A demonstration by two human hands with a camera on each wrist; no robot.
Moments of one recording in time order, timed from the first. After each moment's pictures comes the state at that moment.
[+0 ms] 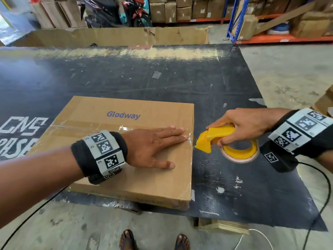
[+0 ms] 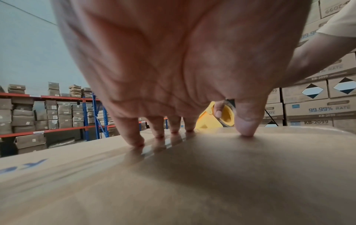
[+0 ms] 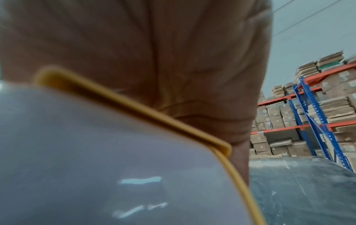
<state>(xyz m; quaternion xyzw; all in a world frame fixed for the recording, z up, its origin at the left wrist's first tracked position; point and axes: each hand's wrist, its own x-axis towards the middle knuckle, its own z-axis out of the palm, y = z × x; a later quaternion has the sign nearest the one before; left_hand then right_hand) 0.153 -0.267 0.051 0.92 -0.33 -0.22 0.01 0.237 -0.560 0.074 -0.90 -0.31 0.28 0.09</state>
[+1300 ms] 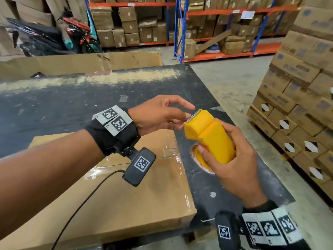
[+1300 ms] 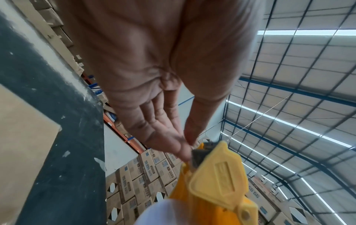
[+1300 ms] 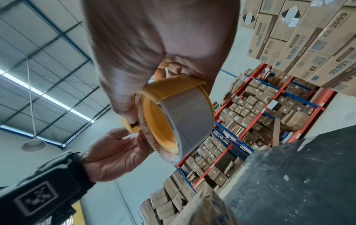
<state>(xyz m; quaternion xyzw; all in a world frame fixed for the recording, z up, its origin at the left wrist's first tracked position) 0.230 -0.311 0.125 0.72 -0.20 -0.30 0.59 0.083 -0.502 0.055 -0.83 -0.02 -0.26 0.49</state>
